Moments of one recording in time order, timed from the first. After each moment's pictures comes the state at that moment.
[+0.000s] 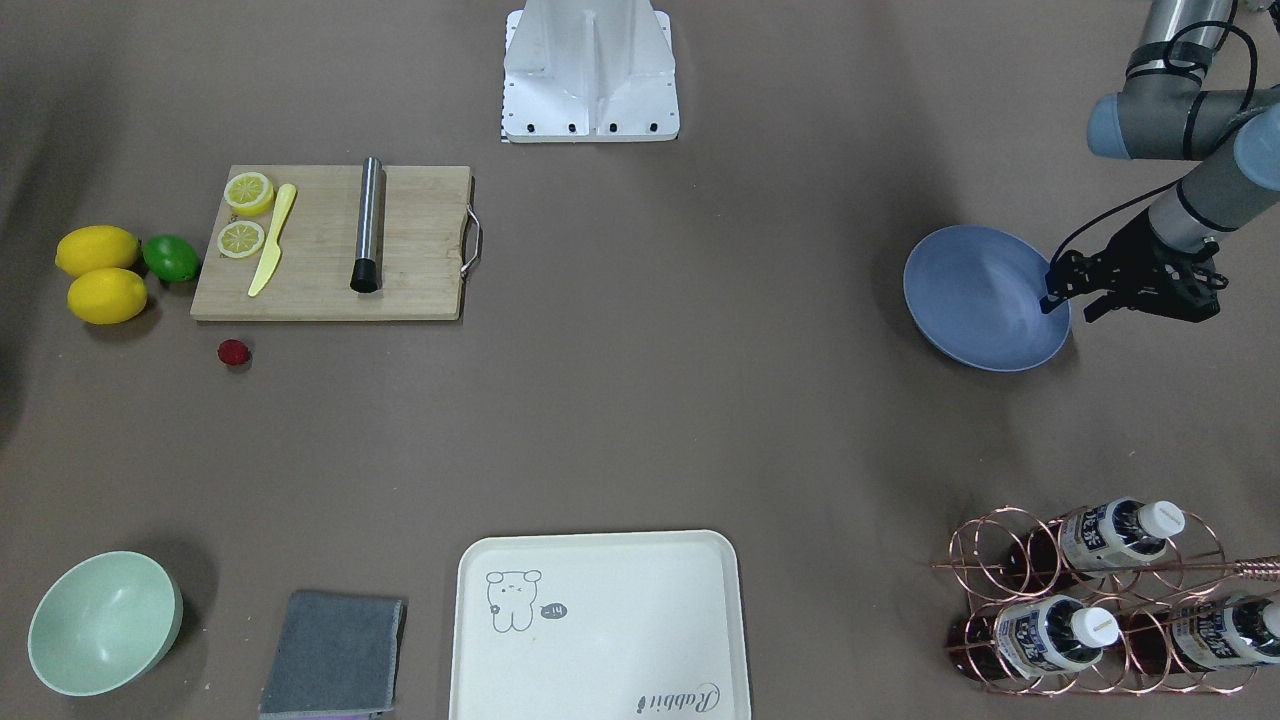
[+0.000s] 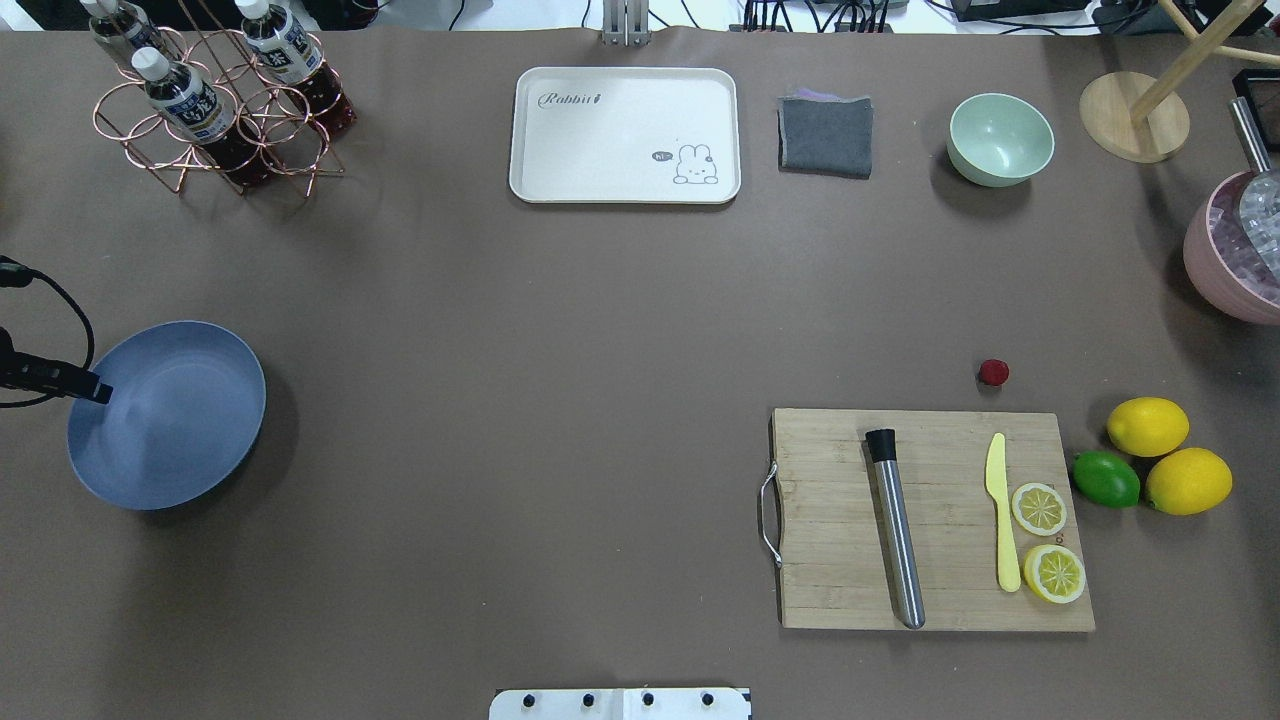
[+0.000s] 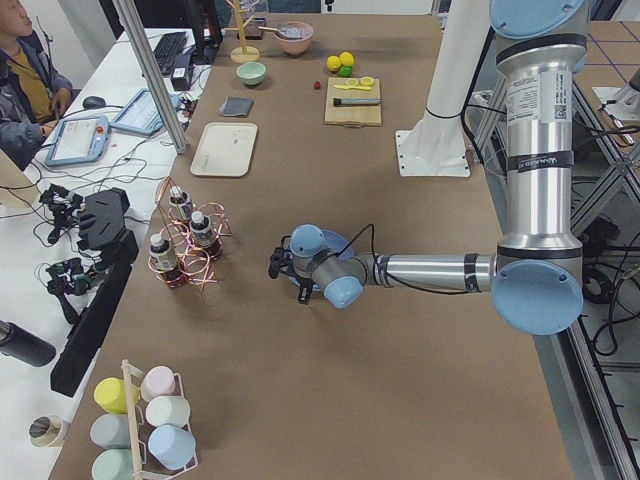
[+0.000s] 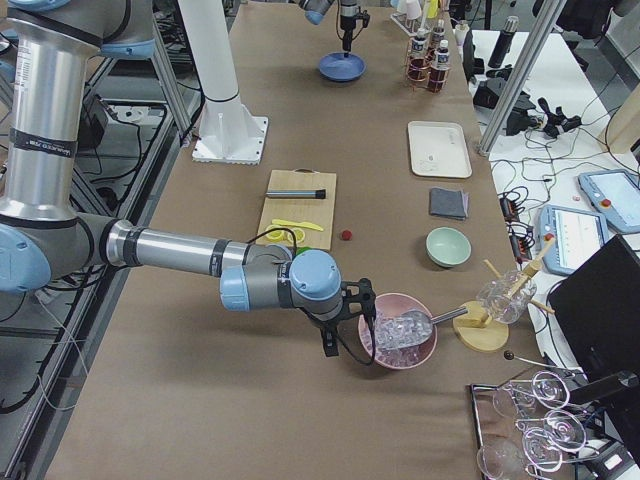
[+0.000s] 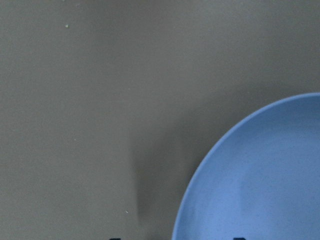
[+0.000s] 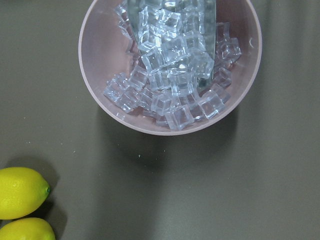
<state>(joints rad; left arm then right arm) -0.99 -1.49 -1.51 -2.40 -2.26 -0.69 1.60 -1.79 1.69 -1.33 2.44 -0.08</state>
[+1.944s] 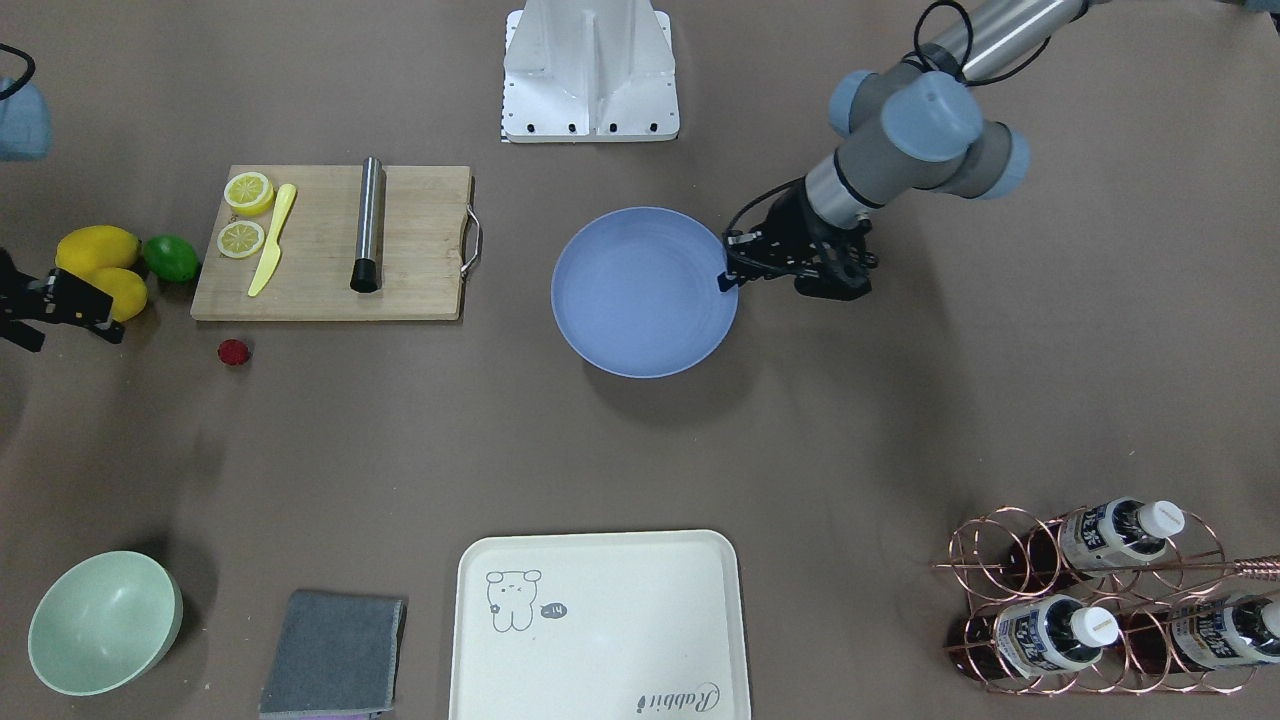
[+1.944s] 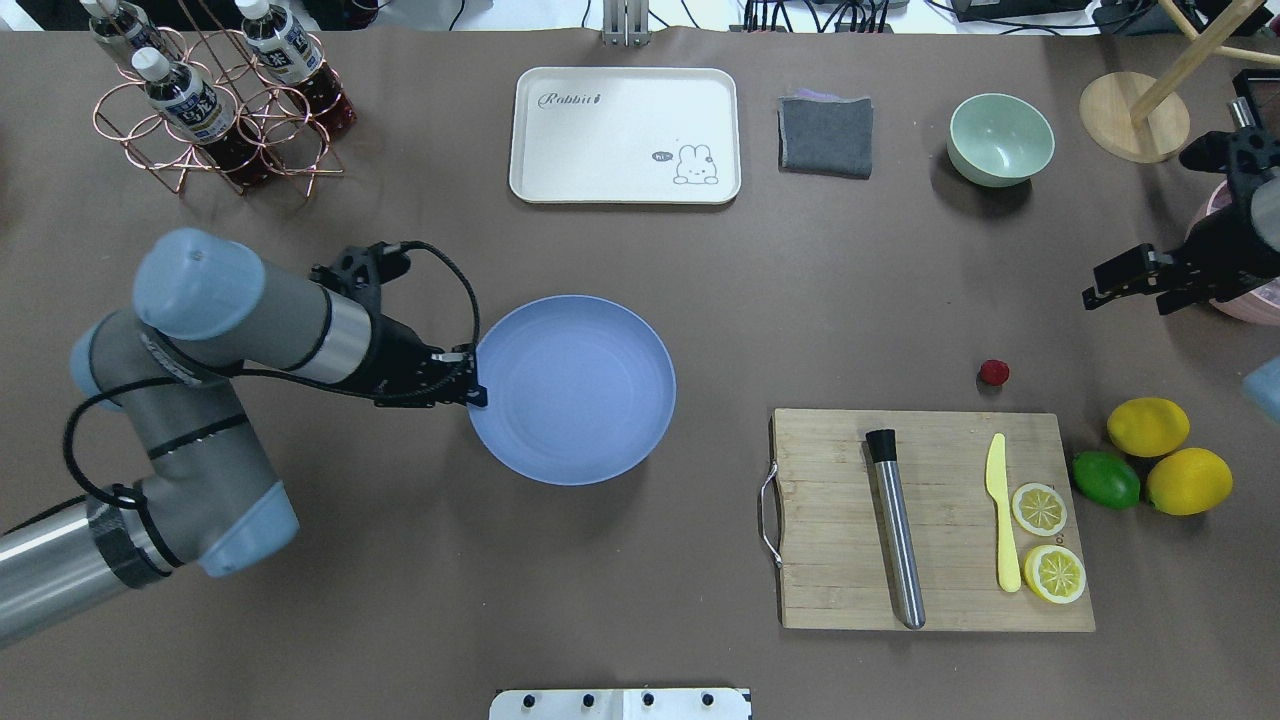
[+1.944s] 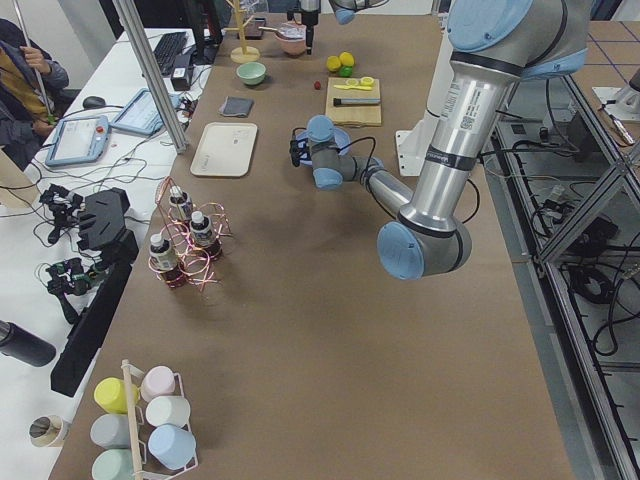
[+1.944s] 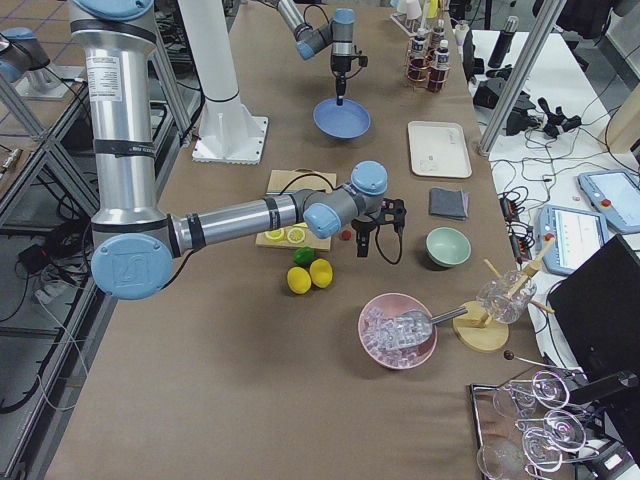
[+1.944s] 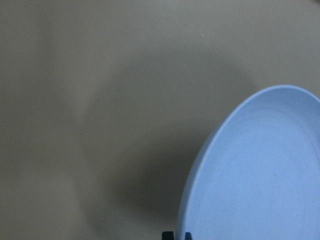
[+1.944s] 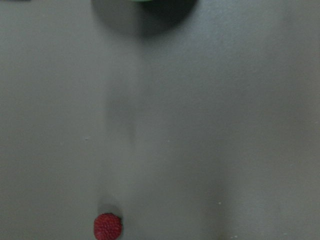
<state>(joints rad) -0.57 -1.97 -1.65 -2.31 -2.08 -1.52 1.06 -1.53 1.74 -1.16 2.31 0.79</state>
